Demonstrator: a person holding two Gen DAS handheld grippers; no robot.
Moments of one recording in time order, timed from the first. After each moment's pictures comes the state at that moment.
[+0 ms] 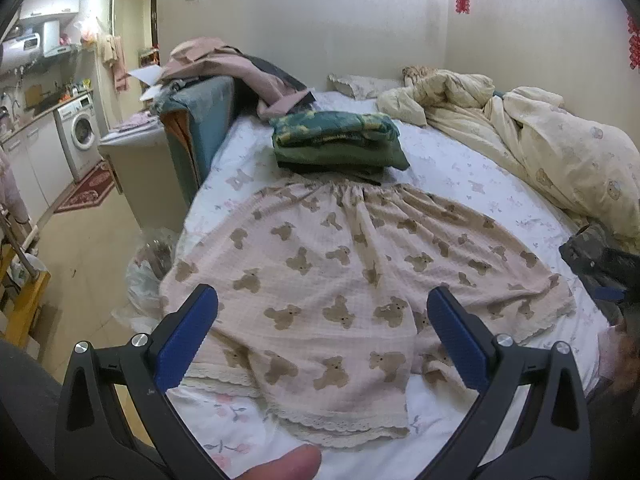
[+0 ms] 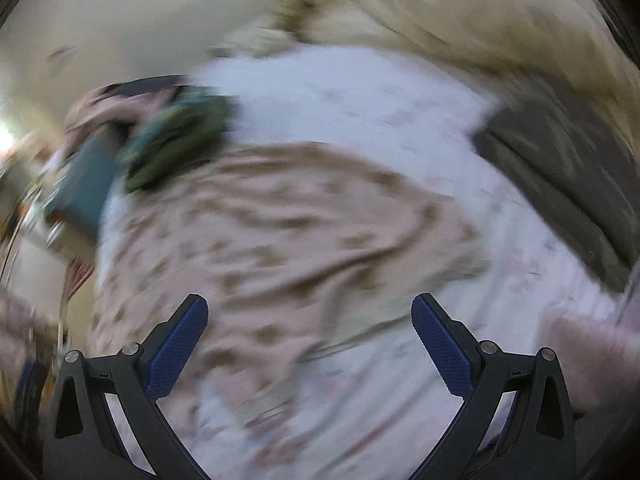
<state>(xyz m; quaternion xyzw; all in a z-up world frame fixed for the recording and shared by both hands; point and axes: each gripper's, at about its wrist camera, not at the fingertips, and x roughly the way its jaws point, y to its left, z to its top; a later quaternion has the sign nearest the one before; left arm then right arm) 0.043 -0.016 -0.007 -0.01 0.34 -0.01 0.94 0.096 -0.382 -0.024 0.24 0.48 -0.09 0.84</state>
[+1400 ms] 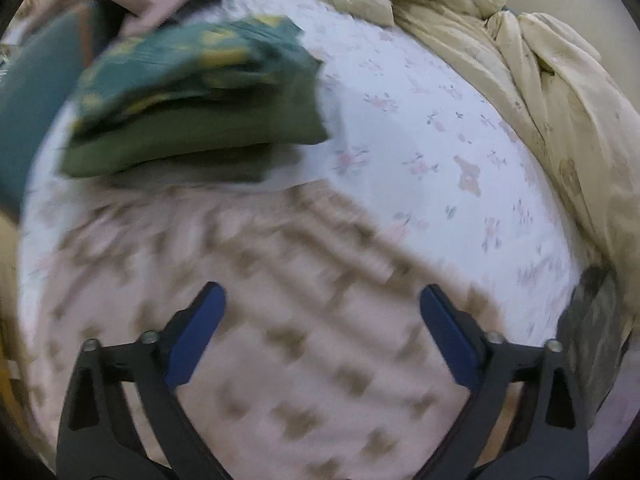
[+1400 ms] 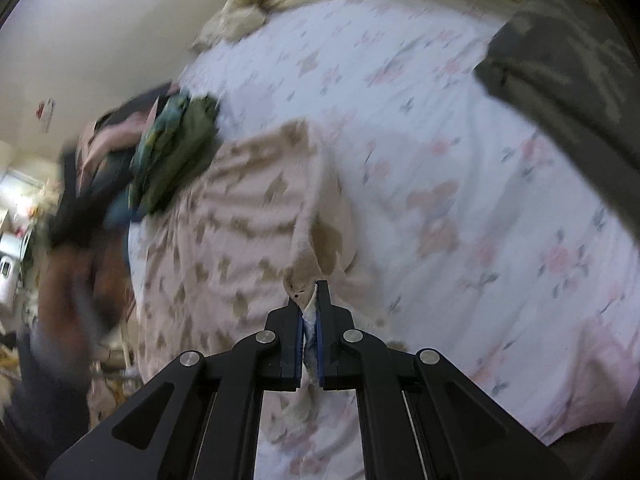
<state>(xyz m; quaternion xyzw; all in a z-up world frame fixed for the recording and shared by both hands) 0.400 -0.194 -0.077 -0.03 0.56 -0.08 0.82 0.122 -0.381 -0.060 0.35 0.51 0.03 0.78</state>
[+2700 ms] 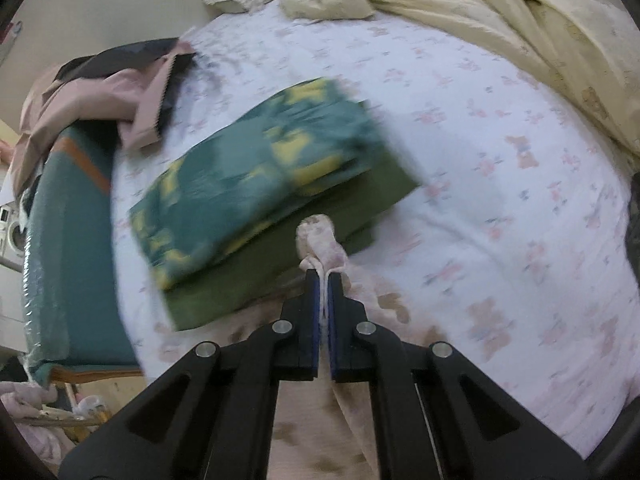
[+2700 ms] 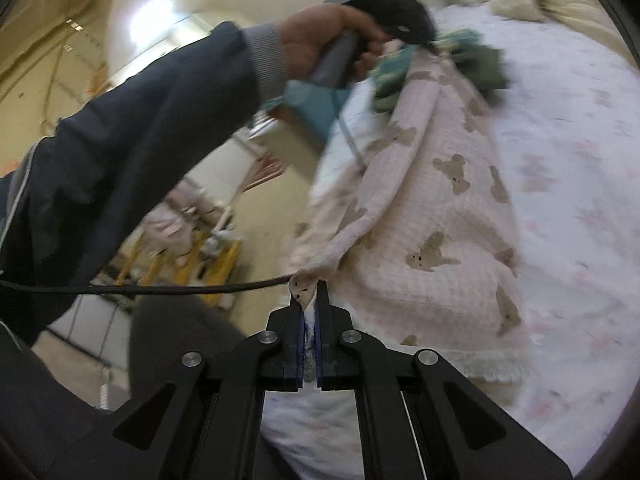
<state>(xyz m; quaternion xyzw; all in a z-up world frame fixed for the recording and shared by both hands) 0.457 -0.121 -0.007 0.21 0.54 -0.11 0.81 0.108 -0.171 0.032 0.20 0.45 0.40 0.77</state>
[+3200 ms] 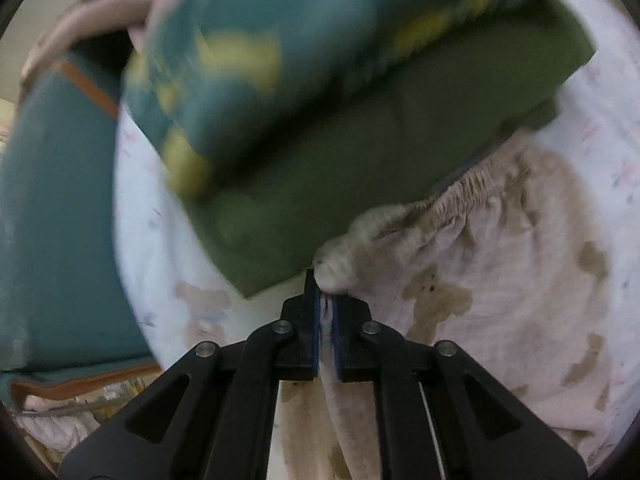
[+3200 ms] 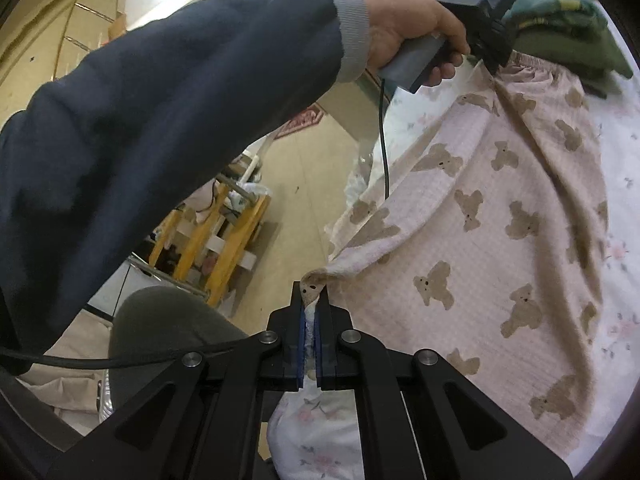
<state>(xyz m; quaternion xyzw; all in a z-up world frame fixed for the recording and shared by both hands) 0.501 0.005 -0.153 0.26 0.61 -0.04 0.74 0.173 -0.038 -0.019 0.16 0.50 0.46 0.72</state>
